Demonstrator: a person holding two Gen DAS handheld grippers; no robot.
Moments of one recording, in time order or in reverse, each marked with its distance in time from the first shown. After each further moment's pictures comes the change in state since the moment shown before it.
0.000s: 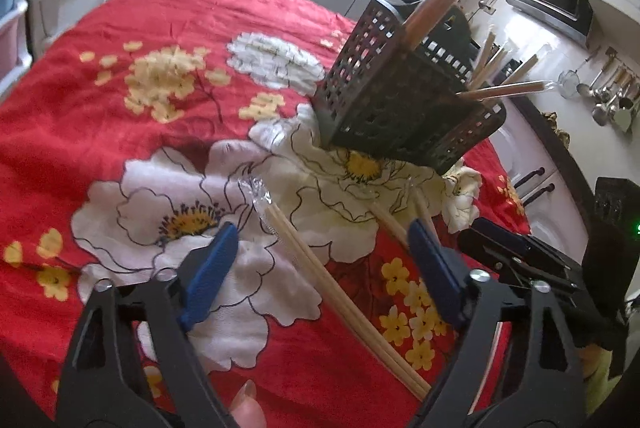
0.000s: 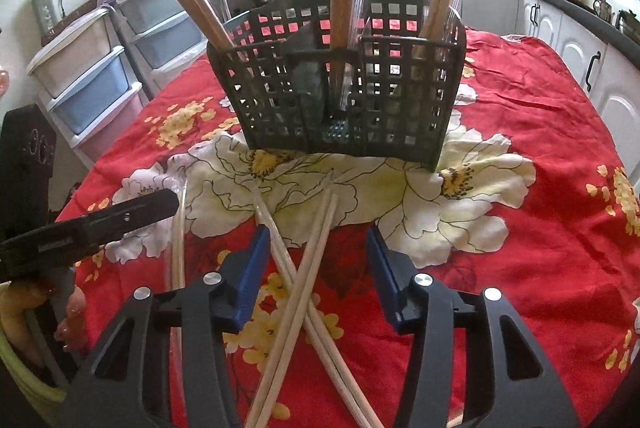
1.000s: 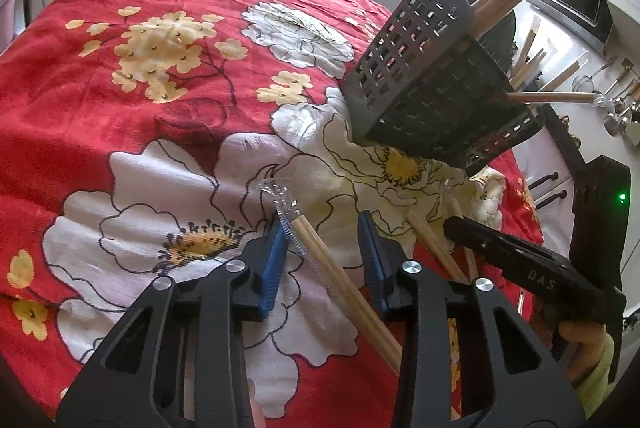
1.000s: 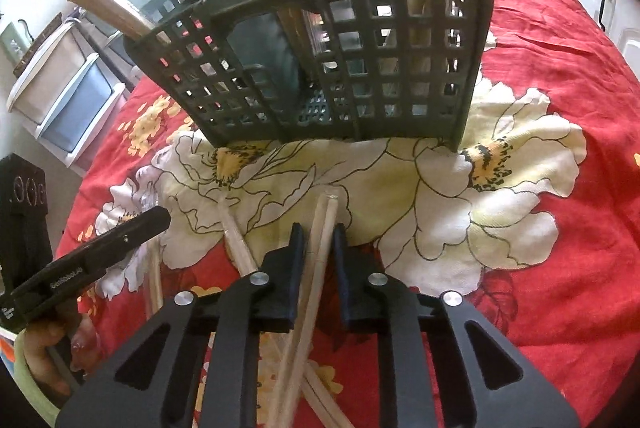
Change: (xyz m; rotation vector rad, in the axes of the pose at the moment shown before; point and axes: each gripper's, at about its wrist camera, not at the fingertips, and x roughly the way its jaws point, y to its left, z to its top) left arm 0.030 0.020 0.010 -0.045 0.063 0.016; right arm 0.050 -0.024 0.019 0.146 0.147 0.055
